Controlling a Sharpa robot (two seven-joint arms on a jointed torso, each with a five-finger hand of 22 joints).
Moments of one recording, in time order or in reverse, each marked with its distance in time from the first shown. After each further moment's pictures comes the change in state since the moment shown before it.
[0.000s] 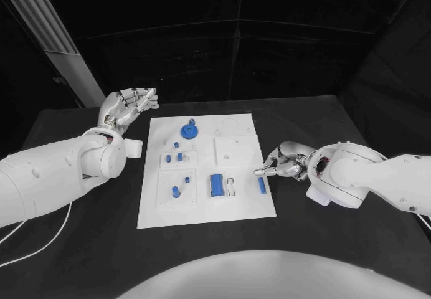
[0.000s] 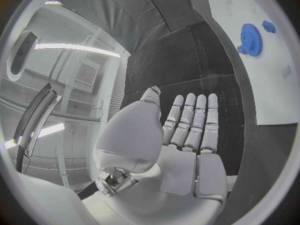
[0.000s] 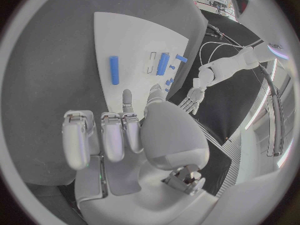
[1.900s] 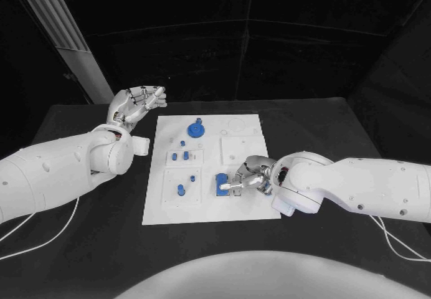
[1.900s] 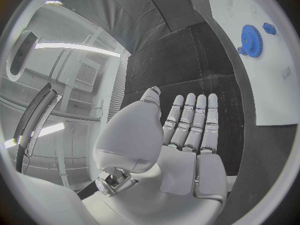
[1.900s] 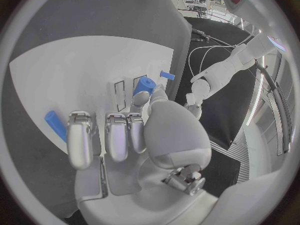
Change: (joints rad) left arm 0.001 -0.005 0.000 0.012 0.000 -0.002 0.000; left_hand 0.000 0.000 0.003 0.003 -0.004 0.000 0.000 0.000 0.000 0.004 0.004 -0.004 0.001 0.004 0.004 -0.005 0.003 0.000 0.000 0.000 0.004 0.001; right arm -0.031 0.287 0.001 -0.108 0.165 0.027 -0.022; right_hand -0.054 -0.040 0.062 -0.002 -0.122 0.234 -0.134 0.488 0.402 0.000 -0.111 0.000 0.000 -0.001 -0.087 0.000 0.000 0.000 0.000 -0.074 0.000 0.000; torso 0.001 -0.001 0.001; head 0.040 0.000
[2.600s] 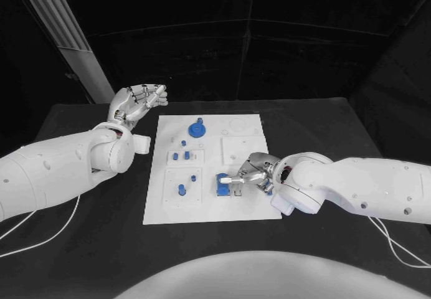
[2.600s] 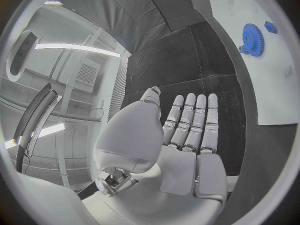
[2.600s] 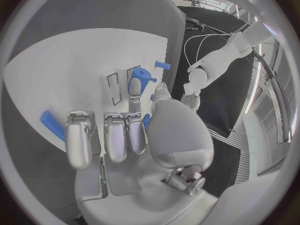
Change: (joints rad) left arm 0.006 -0.003 0.000 0.003 0.000 -0.003 0.000; left_hand 0.000 0.000 0.000 0.000 0.000 0.000 0.000 0.000 0.000 0.000 0.000 0.000 0.000 0.004 -0.004 0.000 0.002 0.000 0.000 0.000 0.000 0.000; right arm 0.000 -0.012 0.000 0.004 0.081 -0.087 0.054; right_hand -0.015 -0.065 0.031 0.008 0.005 0.183 0.047 -0.575 -0.615 0.000 0.027 0.000 0.000 0.001 0.025 0.000 0.000 0.000 -0.002 0.031 0.000 0.000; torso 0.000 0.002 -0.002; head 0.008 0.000
